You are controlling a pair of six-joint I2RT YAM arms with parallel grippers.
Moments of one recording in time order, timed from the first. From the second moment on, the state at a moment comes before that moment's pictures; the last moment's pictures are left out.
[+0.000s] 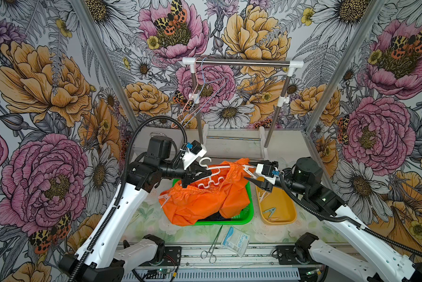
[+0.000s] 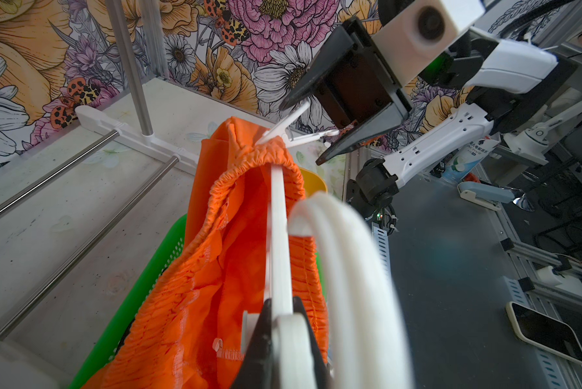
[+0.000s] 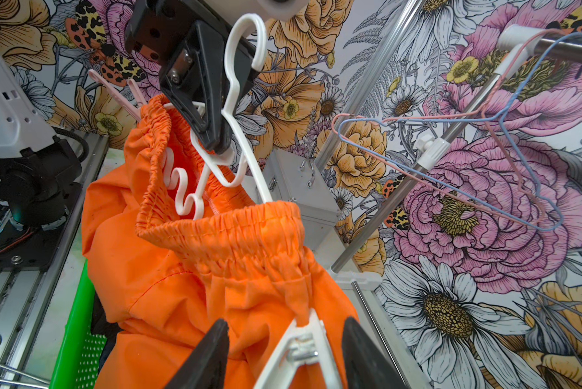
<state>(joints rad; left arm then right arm) -0.38 1.11 1.32 -0.95 0.91 0.34 0.56 0.86 0.89 -0.22 -0.55 -0.55</state>
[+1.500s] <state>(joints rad) -0.36 1.09 1.32 -1.00 0.86 0.35 0.56 0.84 0.89 -0.23 -0.52 -0.56</state>
